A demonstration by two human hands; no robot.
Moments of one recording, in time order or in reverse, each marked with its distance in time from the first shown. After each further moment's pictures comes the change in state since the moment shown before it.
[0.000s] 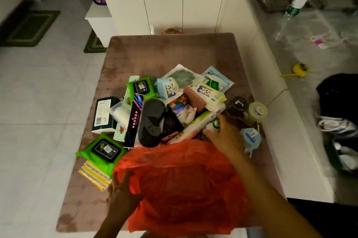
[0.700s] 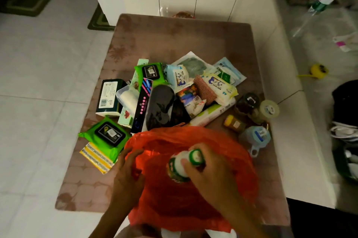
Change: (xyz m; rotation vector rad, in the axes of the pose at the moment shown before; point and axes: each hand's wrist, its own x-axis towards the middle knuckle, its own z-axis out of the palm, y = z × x) left_hand -0.017 0.029 -0.021 -0.438 0.204 0.270; right_hand -0.138 -0.074 -0.014 0.236 -0.202 -0.297
